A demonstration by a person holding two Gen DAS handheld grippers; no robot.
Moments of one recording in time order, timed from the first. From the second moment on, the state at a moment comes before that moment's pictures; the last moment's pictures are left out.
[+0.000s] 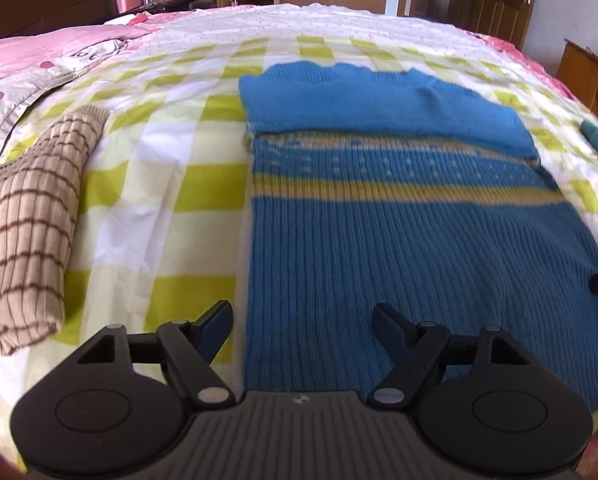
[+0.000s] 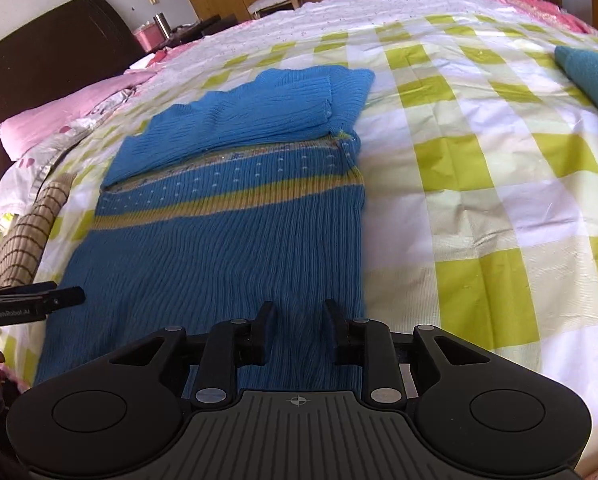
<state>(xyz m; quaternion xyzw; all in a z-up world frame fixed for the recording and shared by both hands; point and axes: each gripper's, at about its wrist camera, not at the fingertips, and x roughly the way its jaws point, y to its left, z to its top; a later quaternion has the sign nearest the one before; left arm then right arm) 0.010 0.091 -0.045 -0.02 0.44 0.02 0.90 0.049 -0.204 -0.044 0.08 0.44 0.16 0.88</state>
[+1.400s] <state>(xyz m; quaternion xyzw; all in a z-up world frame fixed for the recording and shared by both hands) -0.045 0.085 -0.042 -0.04 0.46 -0.05 0.89 0.004 -0.228 -0.042 0.10 0.49 0.15 0.85</state>
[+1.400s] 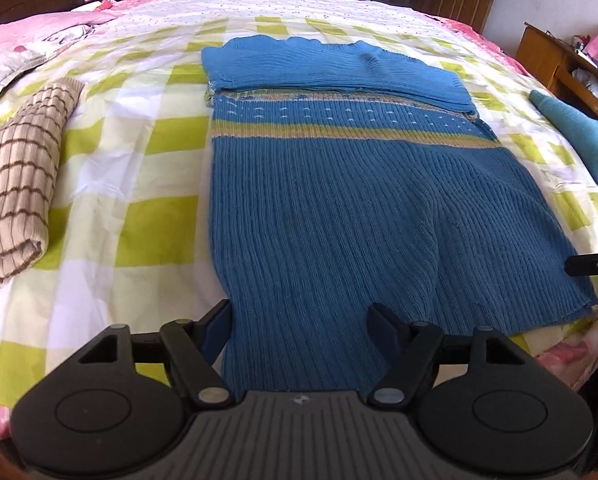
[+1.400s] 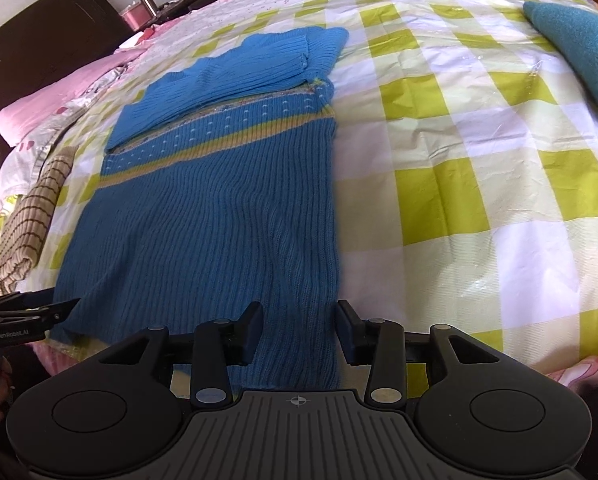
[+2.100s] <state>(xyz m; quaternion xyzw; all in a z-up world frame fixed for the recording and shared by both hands) -0.052 0.108 -0.040 -0.06 0.46 -0.02 0.88 0.002 -0.237 -0.042 0.14 0.51 0.16 0.84</state>
